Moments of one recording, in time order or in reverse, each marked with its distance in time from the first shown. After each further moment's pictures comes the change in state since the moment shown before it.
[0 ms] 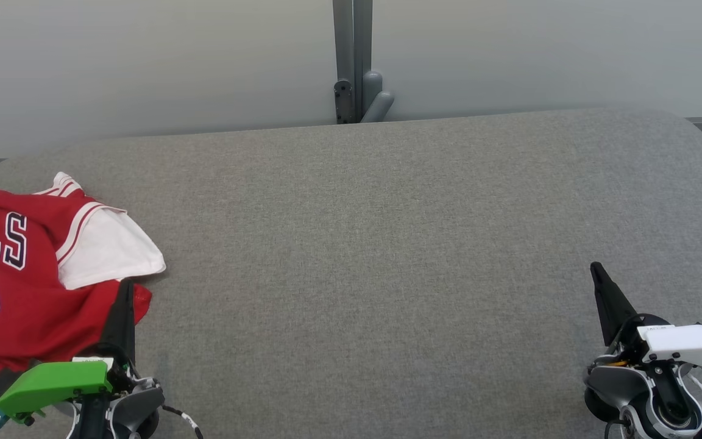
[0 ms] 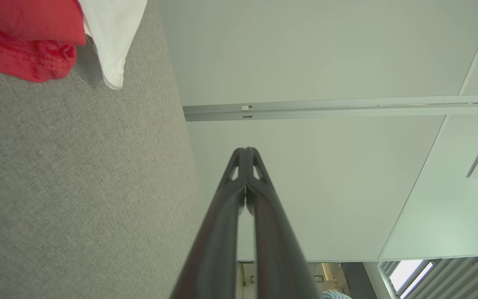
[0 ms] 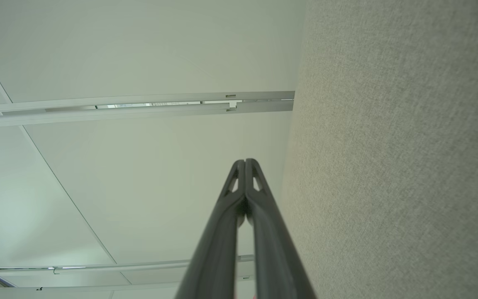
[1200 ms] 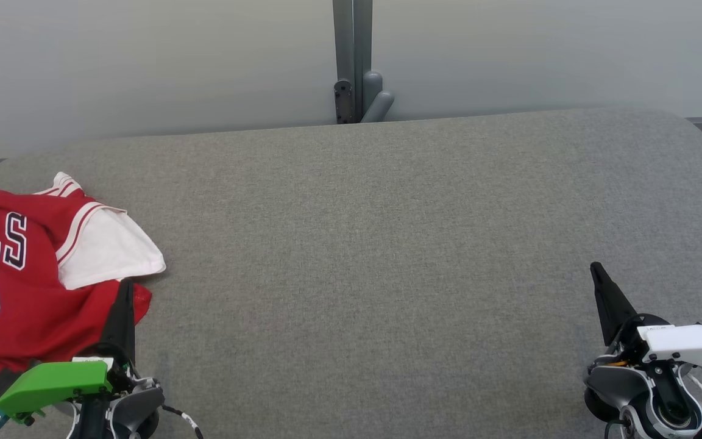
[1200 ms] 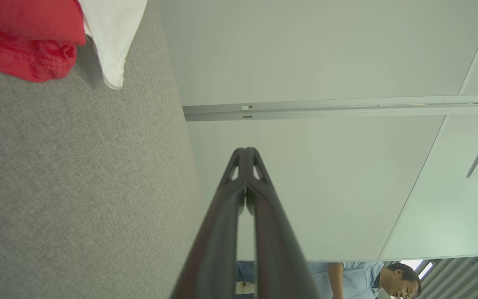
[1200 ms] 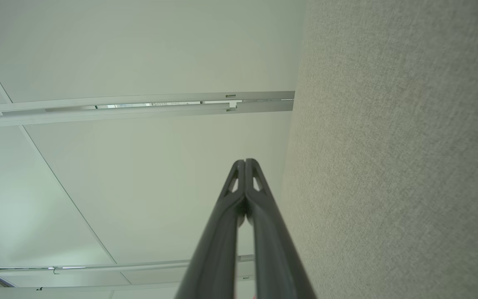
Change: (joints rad) left arm 0.000 0.000 0.000 0.000 0.000 0.000 0.000; right arm 0.000 0.000 0.000 0.000 0.000 0.000 0.000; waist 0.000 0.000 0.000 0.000
